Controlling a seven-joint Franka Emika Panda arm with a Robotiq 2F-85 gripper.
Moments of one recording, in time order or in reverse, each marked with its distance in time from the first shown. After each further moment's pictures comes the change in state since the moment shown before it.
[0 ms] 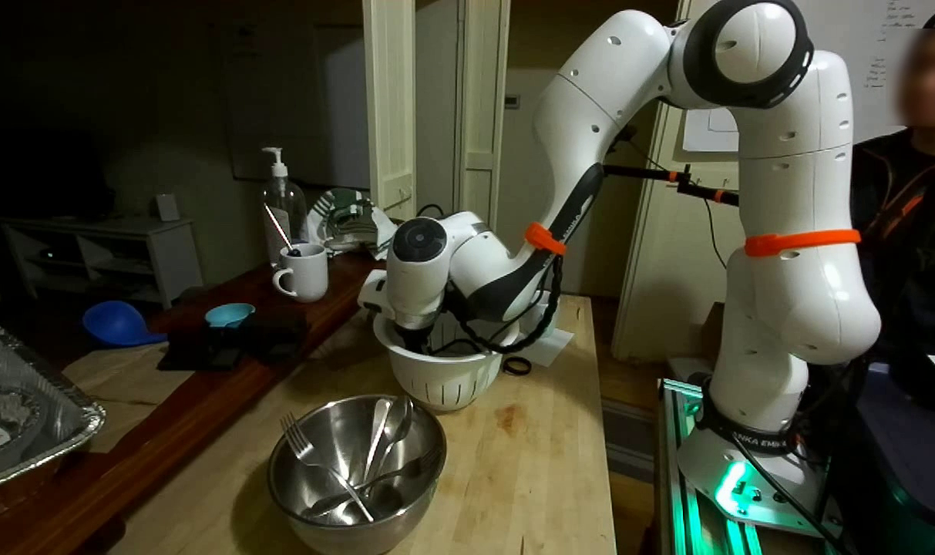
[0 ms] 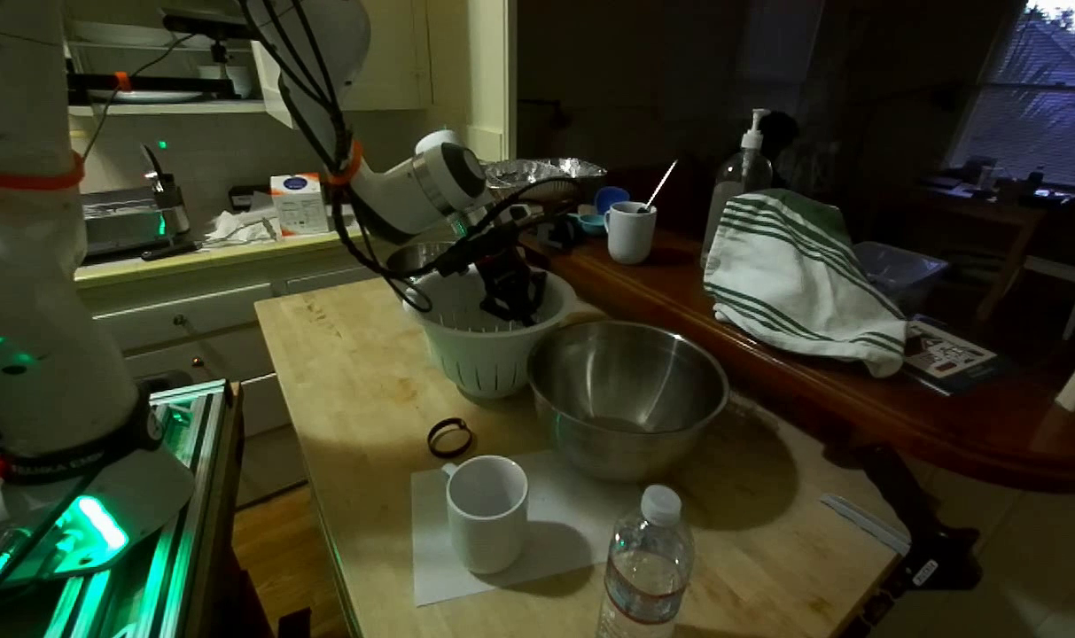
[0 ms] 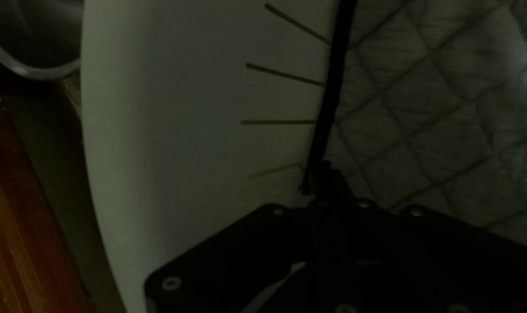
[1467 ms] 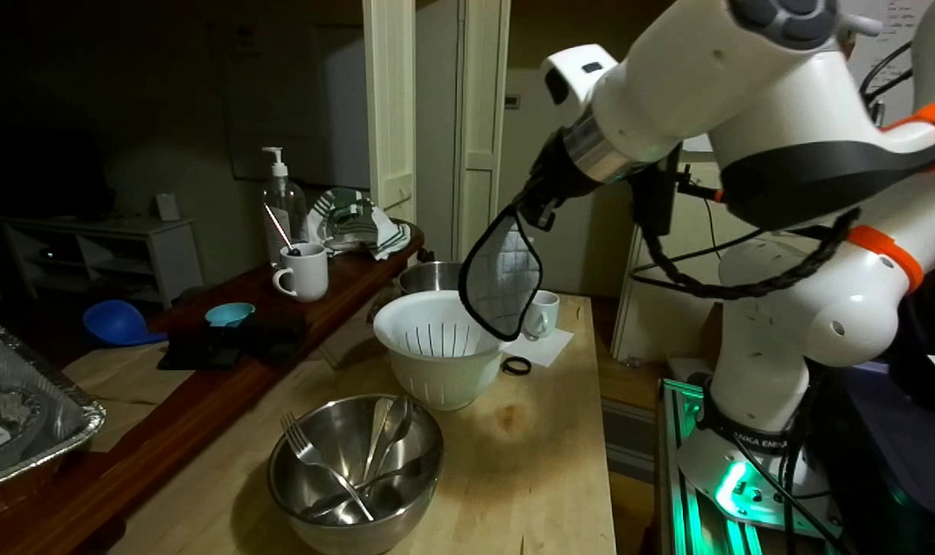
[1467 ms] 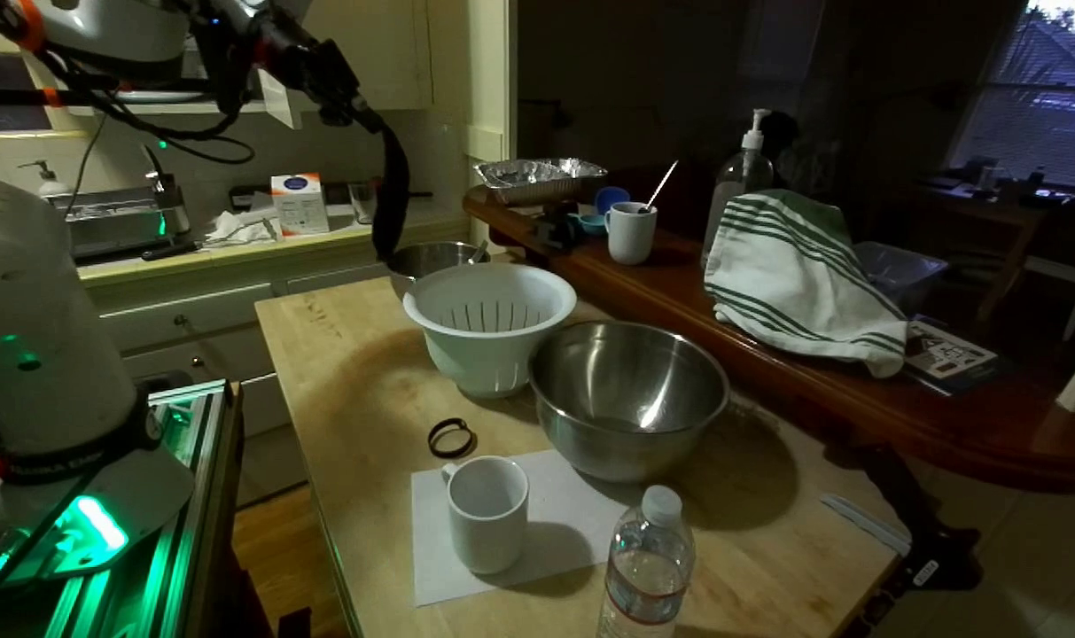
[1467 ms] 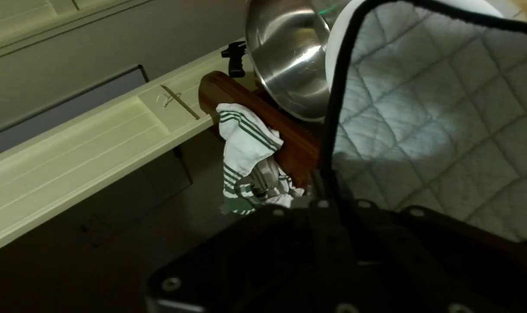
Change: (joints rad) arm 0.173 -1.064 0.372 -0.332 0.337 -0.585 0.463
